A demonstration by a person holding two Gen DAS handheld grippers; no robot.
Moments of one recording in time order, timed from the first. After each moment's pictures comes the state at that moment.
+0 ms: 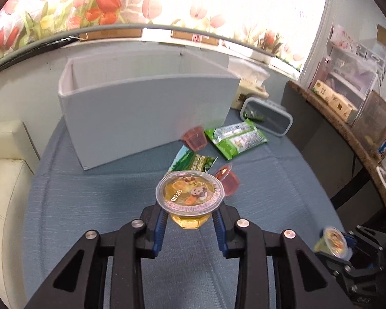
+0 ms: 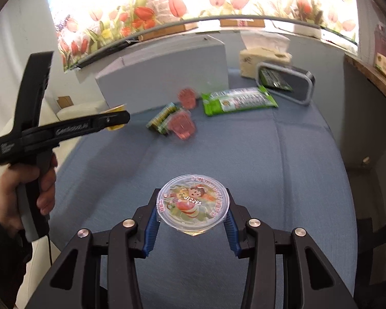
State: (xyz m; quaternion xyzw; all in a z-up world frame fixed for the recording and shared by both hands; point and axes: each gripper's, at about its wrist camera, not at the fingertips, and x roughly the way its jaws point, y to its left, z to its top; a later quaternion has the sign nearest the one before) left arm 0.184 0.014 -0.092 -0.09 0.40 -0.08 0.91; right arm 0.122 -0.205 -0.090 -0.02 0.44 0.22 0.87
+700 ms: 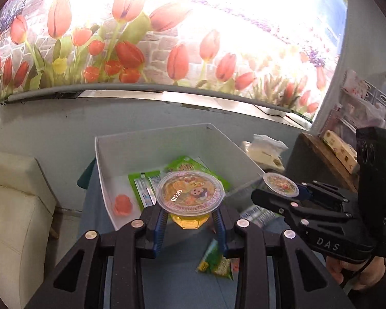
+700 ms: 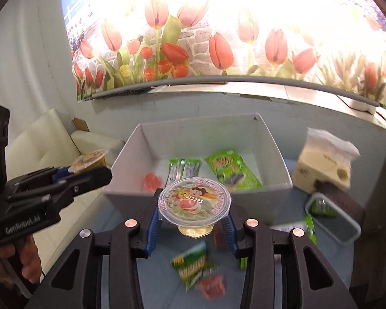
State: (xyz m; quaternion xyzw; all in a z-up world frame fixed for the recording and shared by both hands) left arm 0.276 0.093 0.010 -0.11 0.34 -0.05 0.93; right arm 0.307 -0.067 0.000 -0.05 0.38 0.29 0.88
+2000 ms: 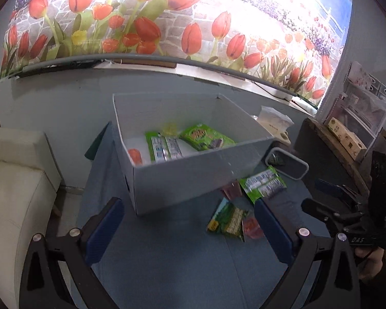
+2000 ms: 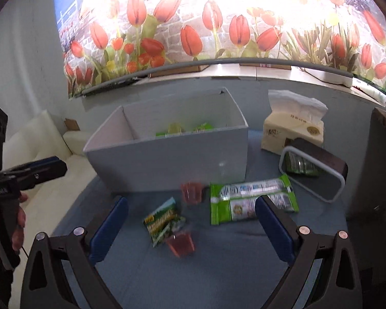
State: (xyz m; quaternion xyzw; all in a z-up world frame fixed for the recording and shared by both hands) left arm 0.197 0.089 -0.039 -0.13 0.37 -0.04 0.92; right arm 0.243 -0.158 -0.051 -0.04 0.37 0.26 0.89
